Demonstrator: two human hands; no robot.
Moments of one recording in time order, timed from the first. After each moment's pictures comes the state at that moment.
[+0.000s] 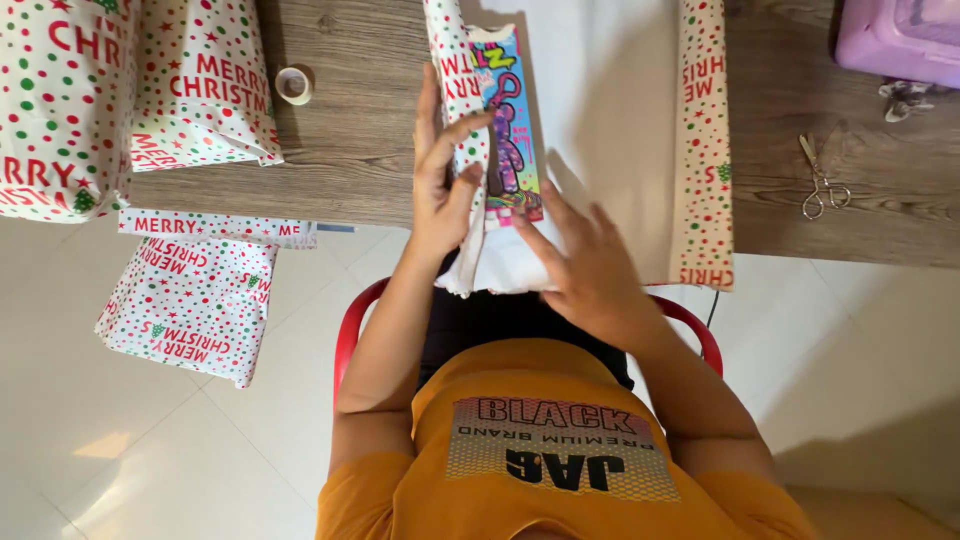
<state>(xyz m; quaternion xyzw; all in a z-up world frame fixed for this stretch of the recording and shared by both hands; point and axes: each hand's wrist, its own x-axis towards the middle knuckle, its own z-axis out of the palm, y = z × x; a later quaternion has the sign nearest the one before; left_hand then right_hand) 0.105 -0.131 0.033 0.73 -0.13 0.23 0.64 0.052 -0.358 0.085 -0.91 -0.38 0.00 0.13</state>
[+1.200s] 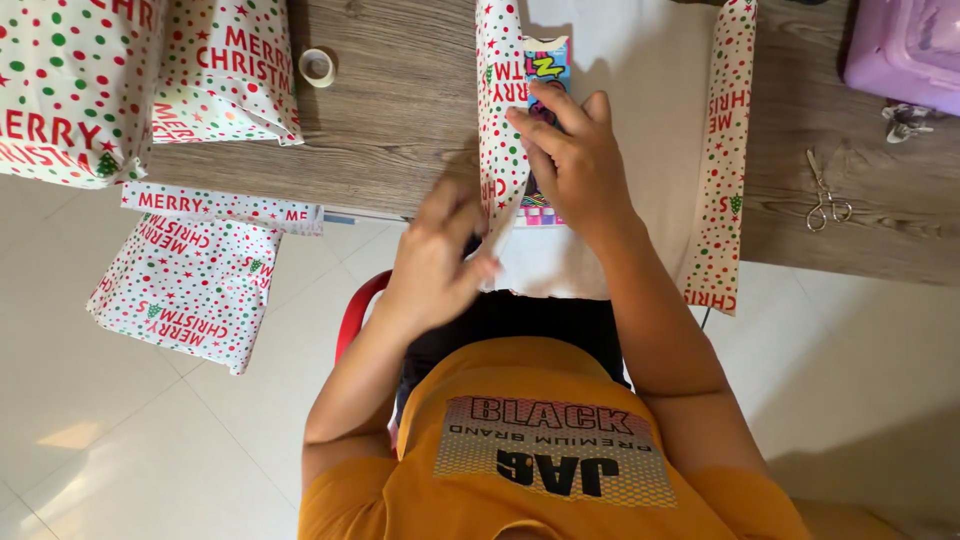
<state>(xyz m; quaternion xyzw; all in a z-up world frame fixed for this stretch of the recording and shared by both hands) 0.026 -0.110 0.096 0.86 -0.17 0.17 0.44 0.139 -0.300 0.096 -0.88 -0.35 -0.17 0.28</state>
